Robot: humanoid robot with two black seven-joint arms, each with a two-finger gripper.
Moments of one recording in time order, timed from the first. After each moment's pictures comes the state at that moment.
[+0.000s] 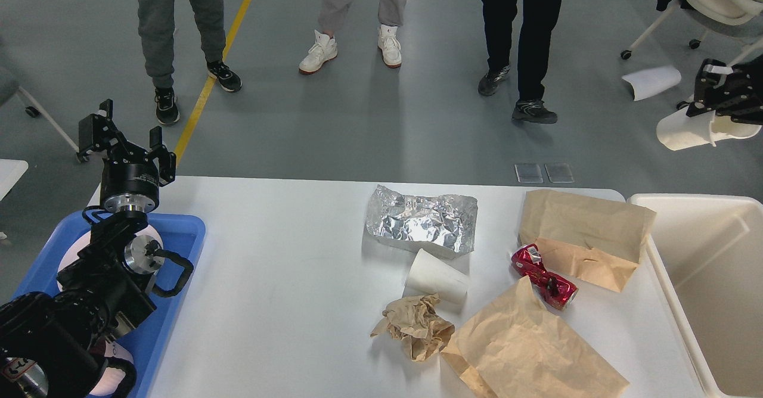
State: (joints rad) left arm -0.85 0.11 -0.68 -0.02 -0.06 -0.39 -0.77; right arm 1.98 -0.65 -1.44 0.97 -0.03 0.52 0.11
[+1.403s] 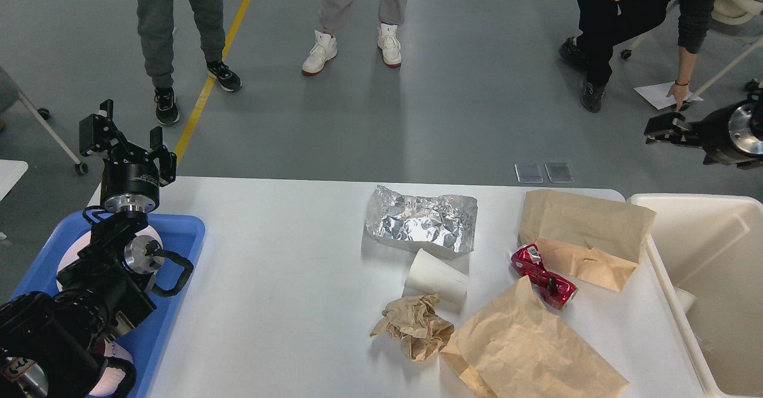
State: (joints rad) left arm -0.85 0.11 -0.68 -0.02 -0.06 -0.39 -0.77; right arm 1.72 -0.50 -1.39 0.80 -0.03 0.41 0.11
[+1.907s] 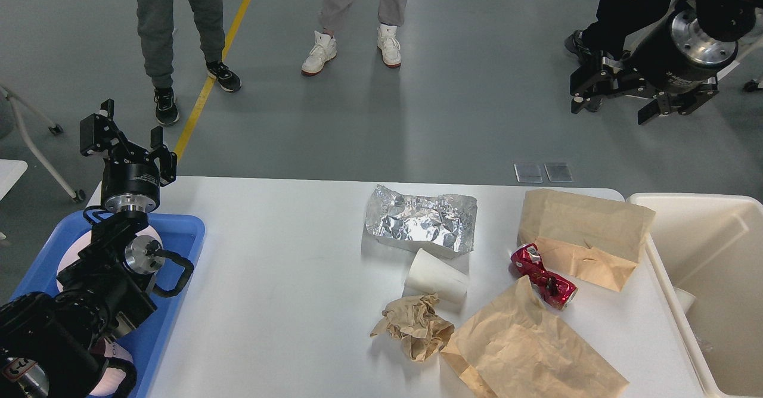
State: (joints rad) left arm -0.85 0.11 -0.68 -0.02 -0.06 -0.39 -0.77; right arm 2.14 -0.26 -1.47 0.98 -0.03 0.85 0.11
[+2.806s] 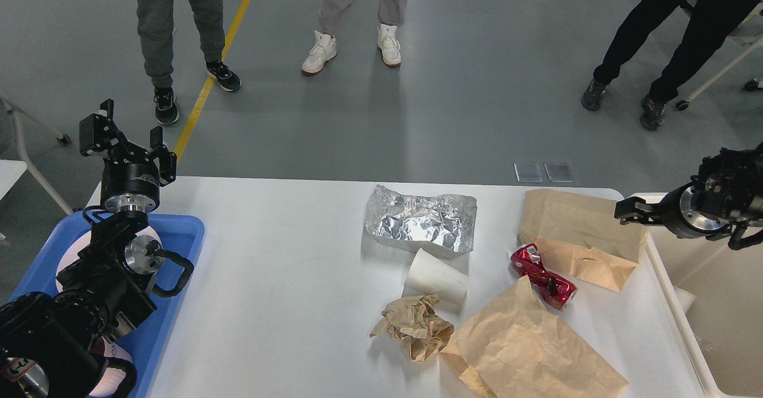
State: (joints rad) left arm -0.85 0.11 -0.68 -0.02 -0.06 -0.39 -0.77; right arm 1.40 -0.39 -1.42 0.77 -0.03 0.27 0.11
